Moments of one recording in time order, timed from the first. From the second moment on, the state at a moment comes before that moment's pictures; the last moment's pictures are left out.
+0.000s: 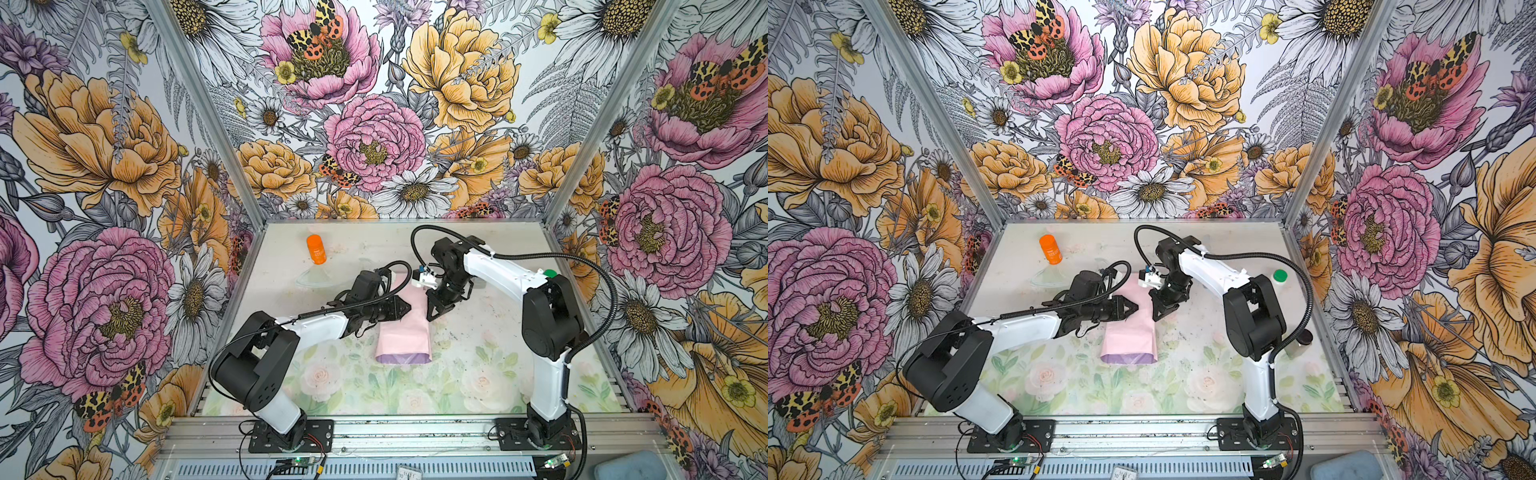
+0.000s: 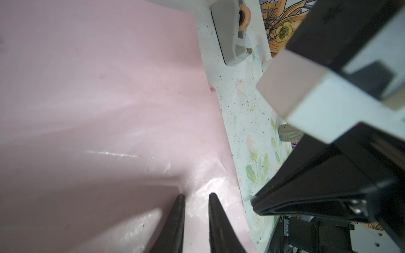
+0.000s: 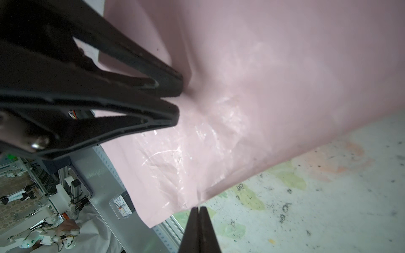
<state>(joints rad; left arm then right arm) -0.60 1.60 0.79 0.13 0.42 -0.66 0.49 1.99 1.64 -1.31 -0.55 -0.21</state>
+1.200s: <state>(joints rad) -0.60 1.60 0.79 0.13 0.42 -0.65 0.51 2.01 1.84 -1.39 -0.57 -0.24</state>
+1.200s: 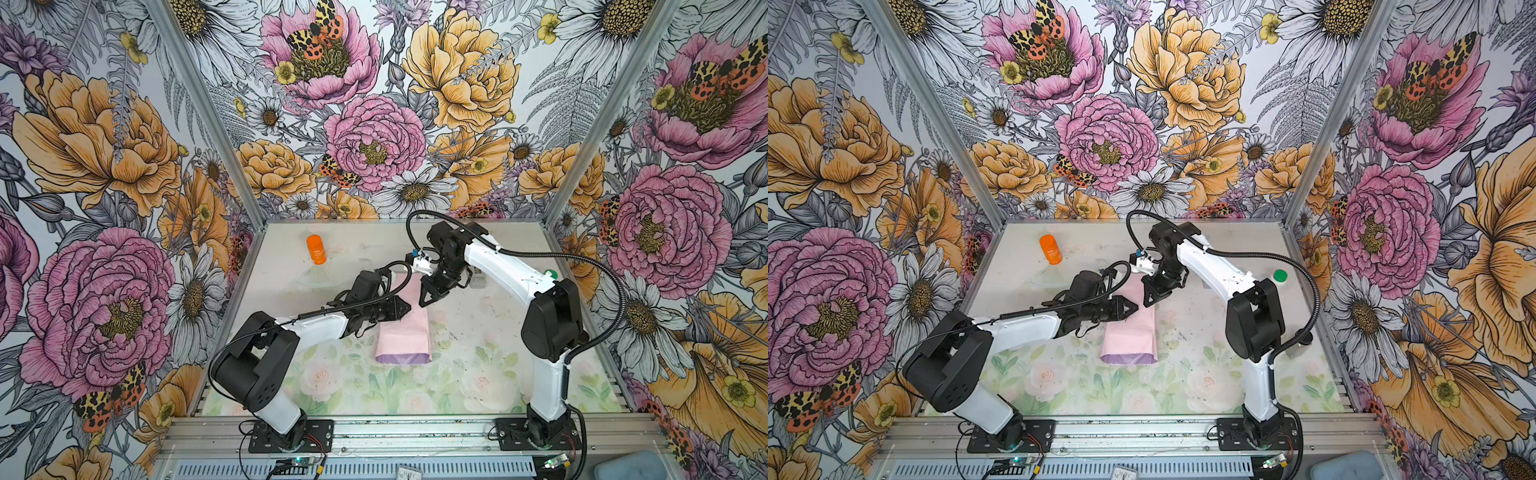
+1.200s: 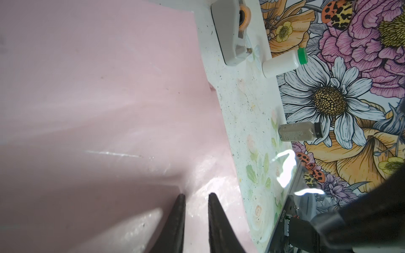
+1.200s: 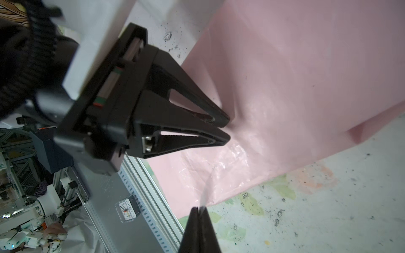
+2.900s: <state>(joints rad) -0.60 1.59 0.79 0.11 0.42 -0.65 0.53 2.09 1.92 -1.45 -0.58 -0.25</state>
